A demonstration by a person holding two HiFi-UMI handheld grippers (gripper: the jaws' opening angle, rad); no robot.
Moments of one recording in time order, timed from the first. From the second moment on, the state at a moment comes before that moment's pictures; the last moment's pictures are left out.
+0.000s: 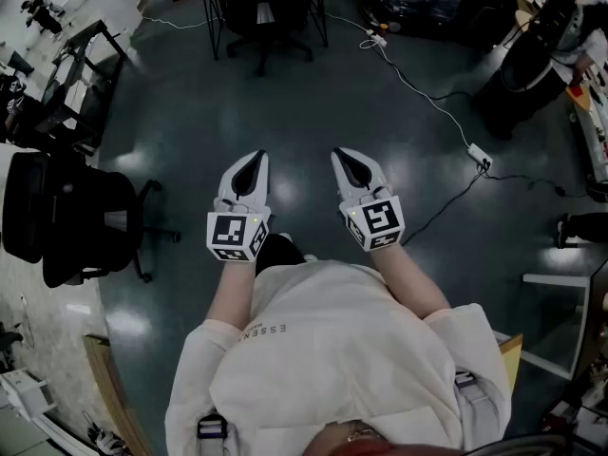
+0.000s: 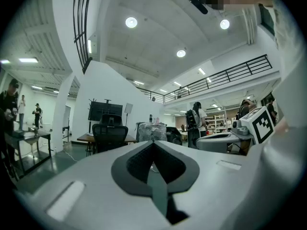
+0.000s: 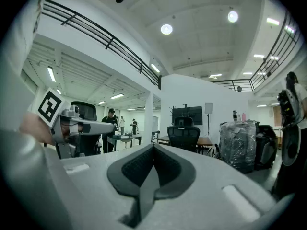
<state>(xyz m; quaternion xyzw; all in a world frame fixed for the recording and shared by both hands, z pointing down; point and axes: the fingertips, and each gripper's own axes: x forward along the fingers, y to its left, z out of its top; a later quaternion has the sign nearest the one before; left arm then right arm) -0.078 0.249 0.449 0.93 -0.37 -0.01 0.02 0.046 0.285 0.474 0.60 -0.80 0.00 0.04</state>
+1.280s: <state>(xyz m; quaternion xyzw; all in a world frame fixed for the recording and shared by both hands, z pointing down) -0.084 0.090 0.502 0.92 -0.38 0.02 0.09 0.063 0.138 0.526 0.62 -0.78 0.07 0.05</state>
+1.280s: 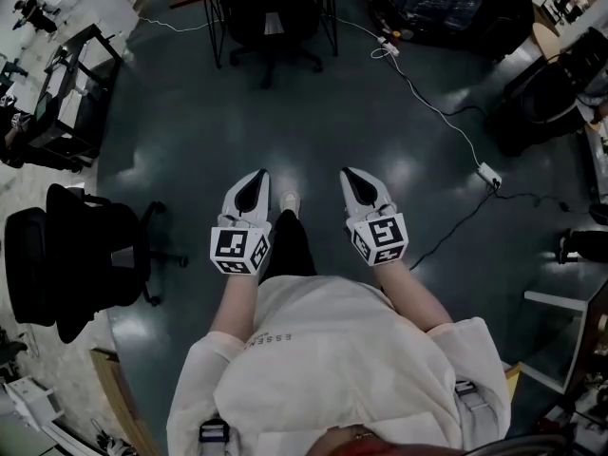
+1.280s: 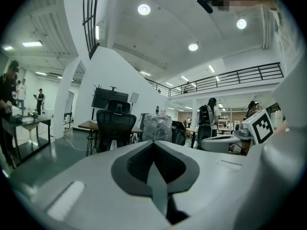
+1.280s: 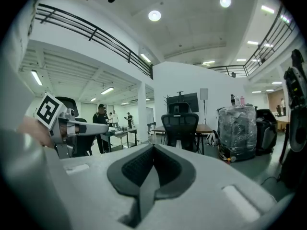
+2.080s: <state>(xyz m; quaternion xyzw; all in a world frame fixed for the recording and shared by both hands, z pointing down) -0.067 -0.254 0.473 0.93 -0.36 0.00 0.11 0.100 -0.197 0.486 0.63 -0.77 0.03 0.12</state>
